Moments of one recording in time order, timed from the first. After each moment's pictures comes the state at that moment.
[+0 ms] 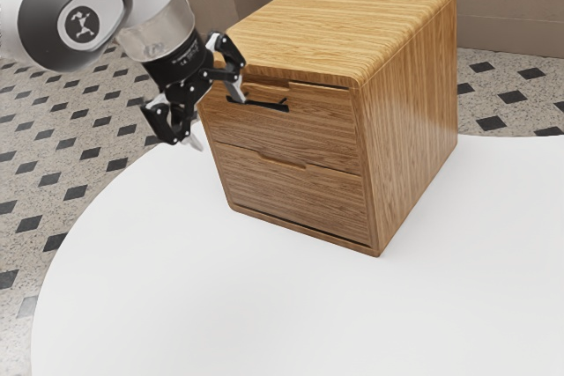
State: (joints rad) arm 0.02 -0.11 0.00 -1.56 0.05 1.76 -1.52
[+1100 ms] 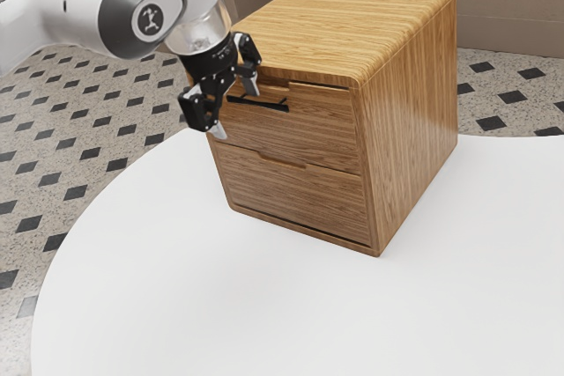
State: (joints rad) arm 0.05 0.13 -0.01 -1.34 0.12 1.74 -1.60
